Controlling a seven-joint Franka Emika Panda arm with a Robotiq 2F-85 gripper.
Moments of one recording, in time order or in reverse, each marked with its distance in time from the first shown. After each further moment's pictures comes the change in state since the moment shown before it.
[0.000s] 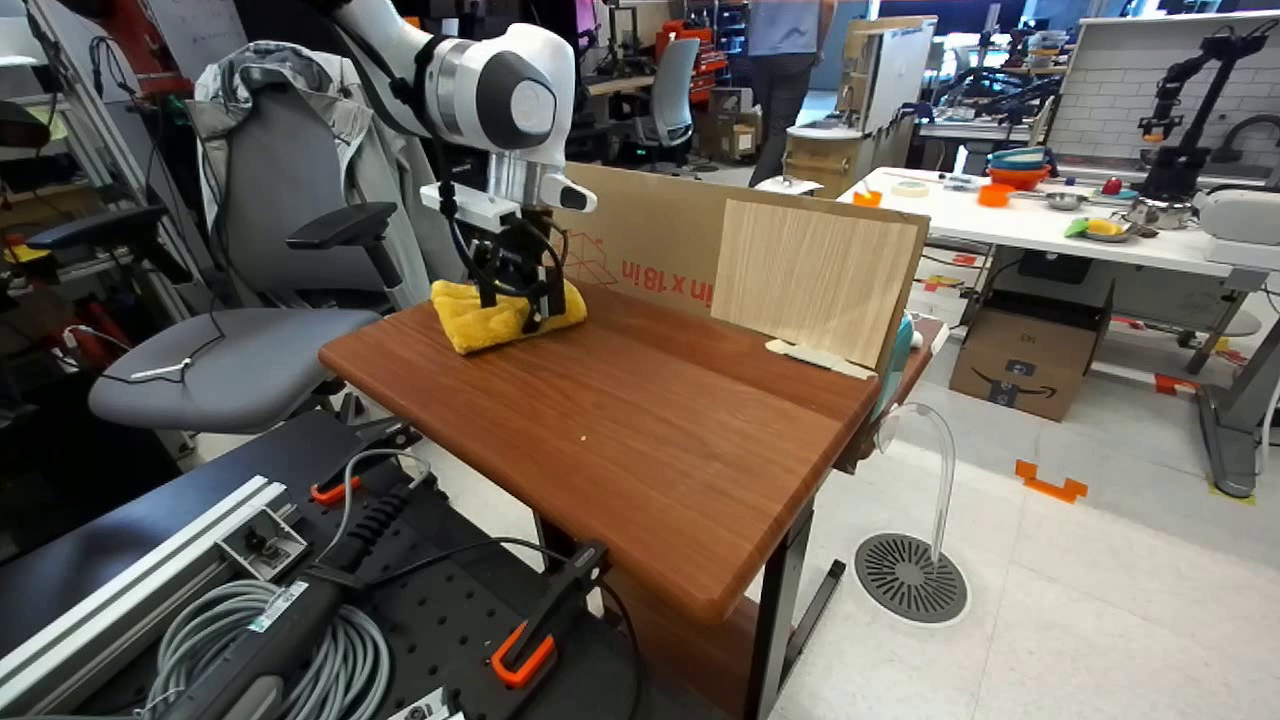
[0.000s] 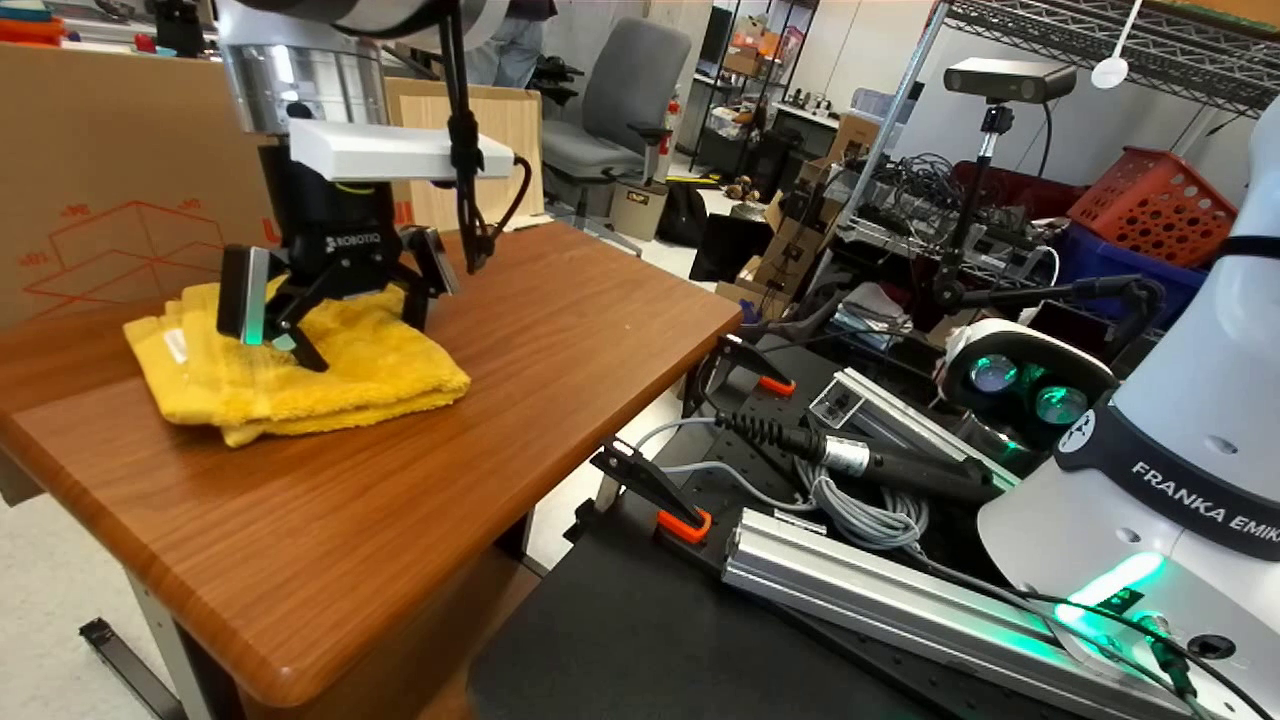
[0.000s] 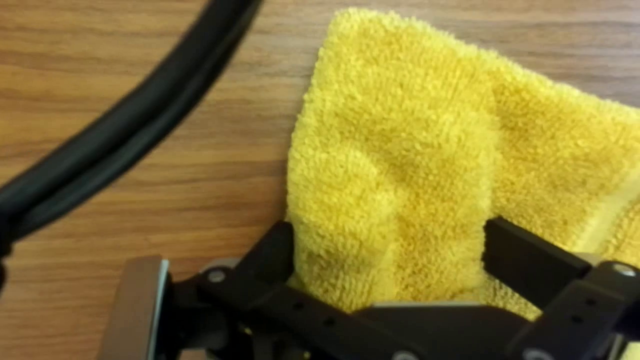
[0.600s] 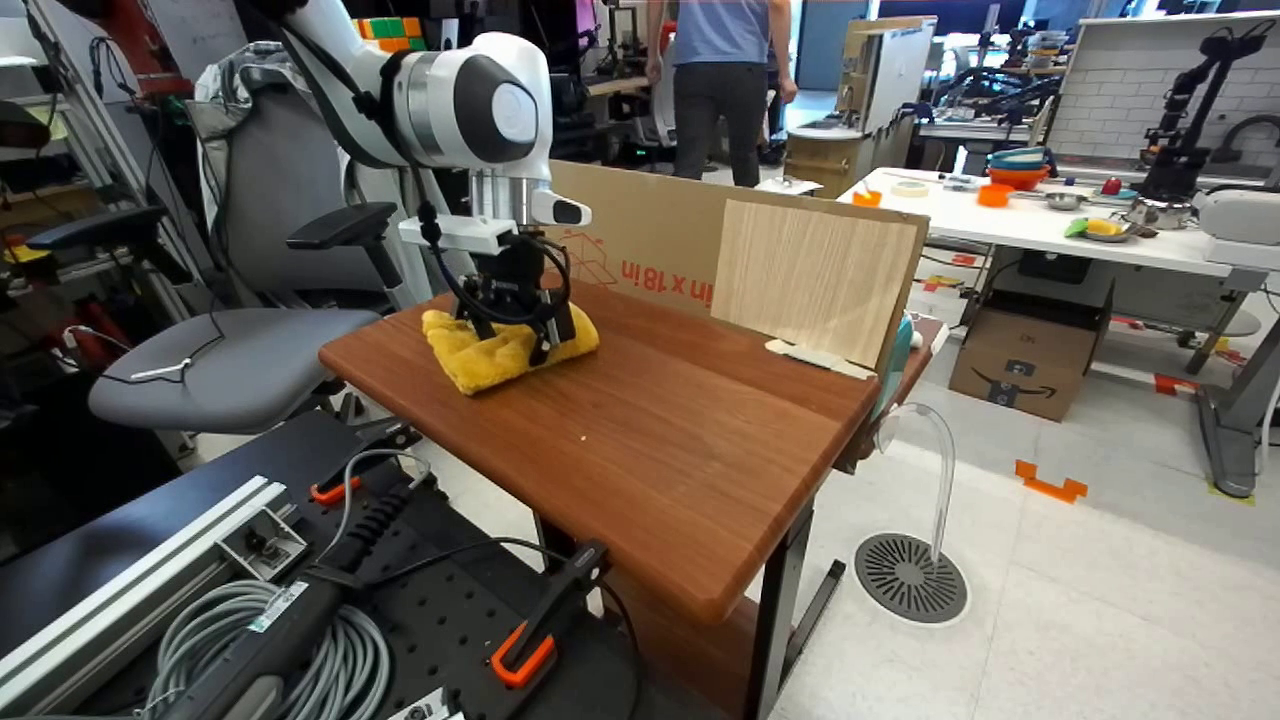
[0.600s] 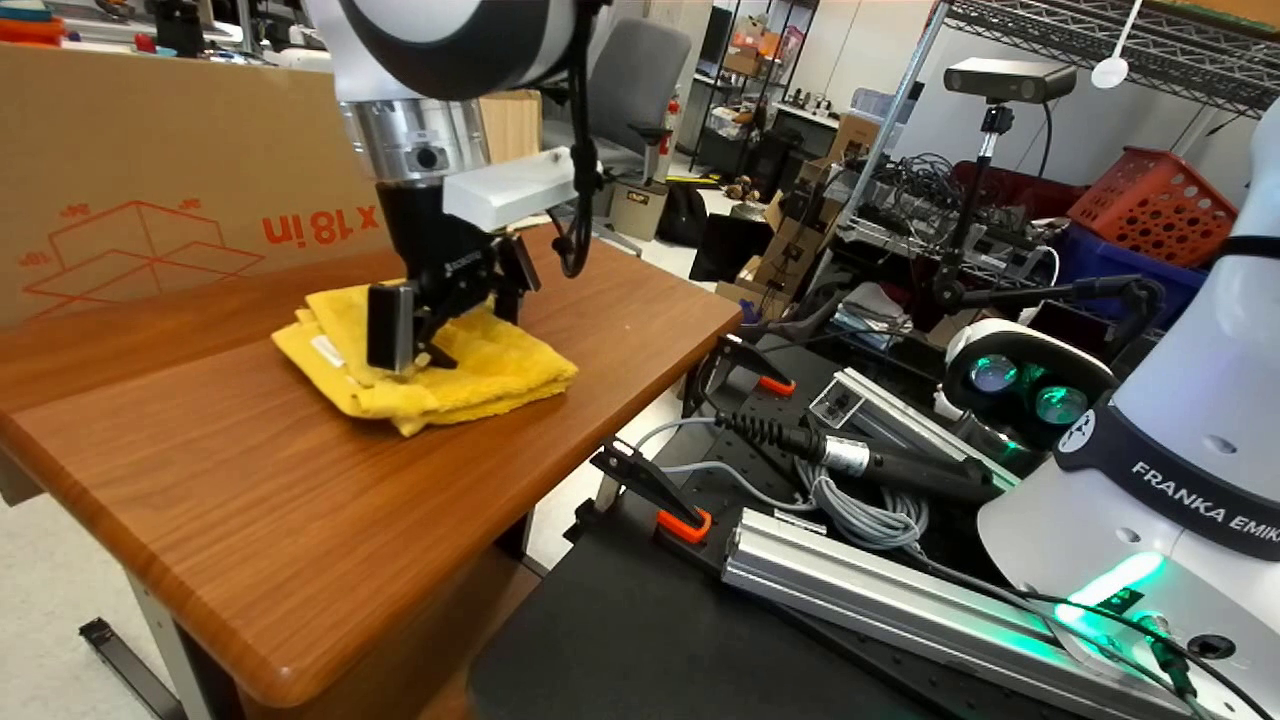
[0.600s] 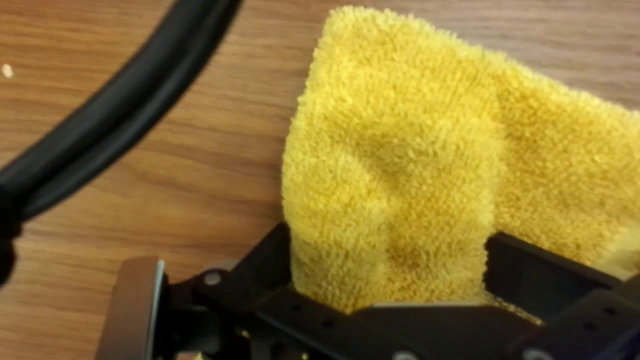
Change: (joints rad) arm -0.007 -0.122 -0.030 -0.245 -0.179 0.089 -0.016
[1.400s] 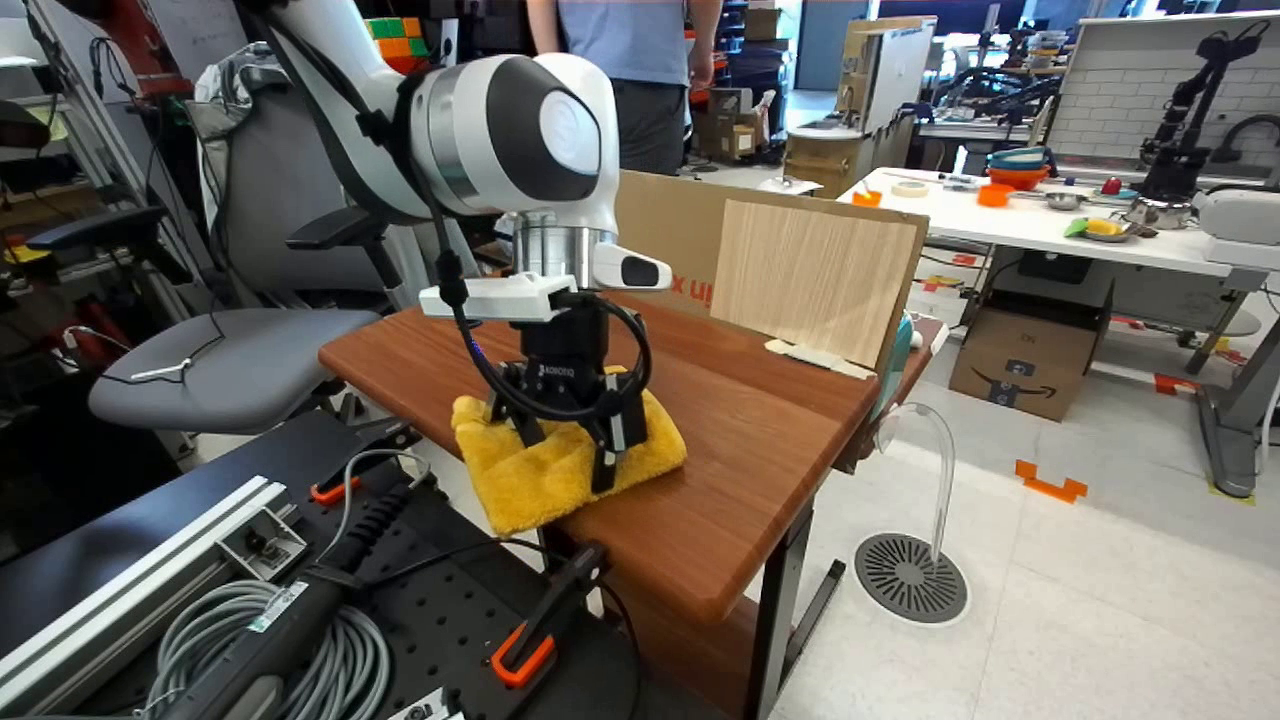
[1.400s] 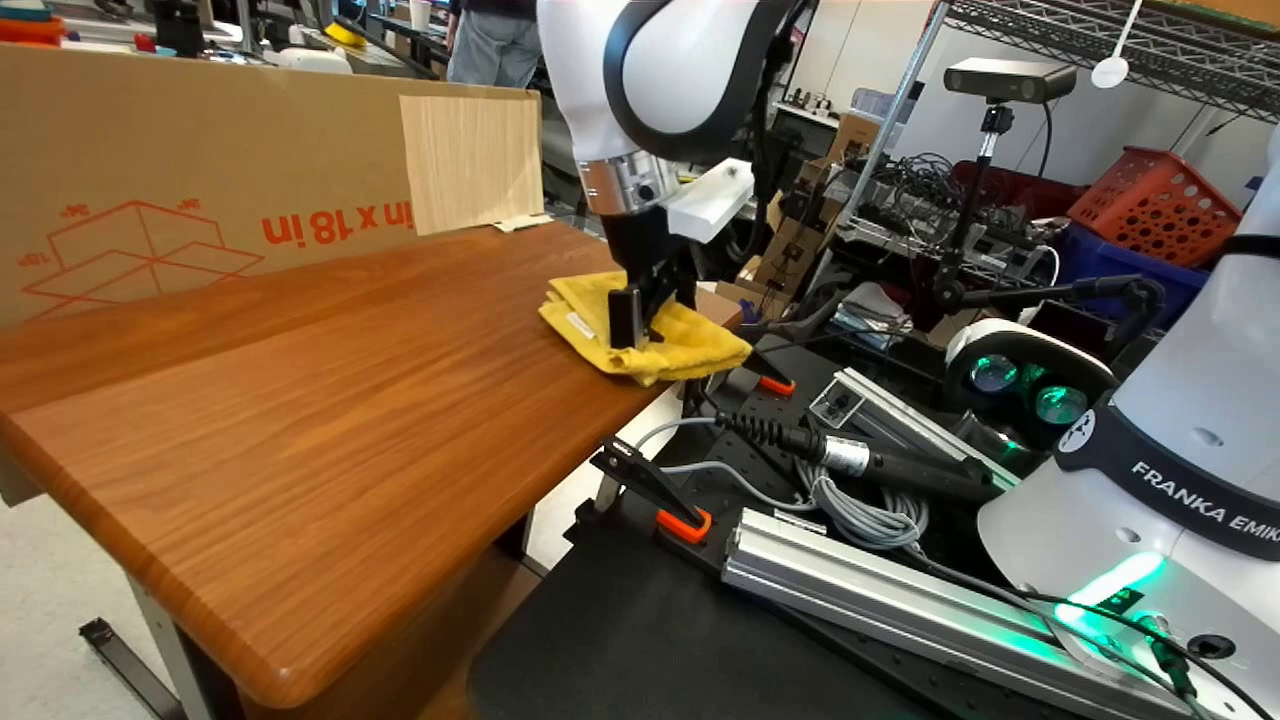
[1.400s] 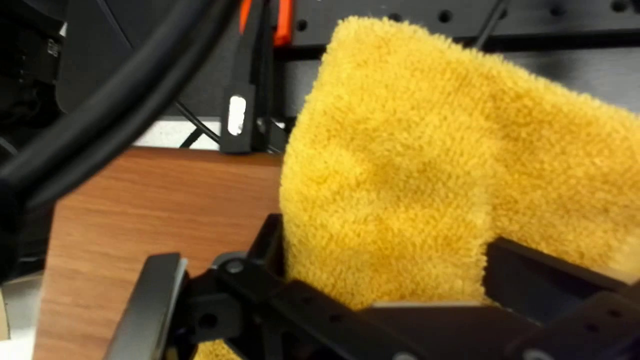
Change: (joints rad) arm -0.122 -0.161 -0.163 -0.317 -0.210 0.028 -0.032
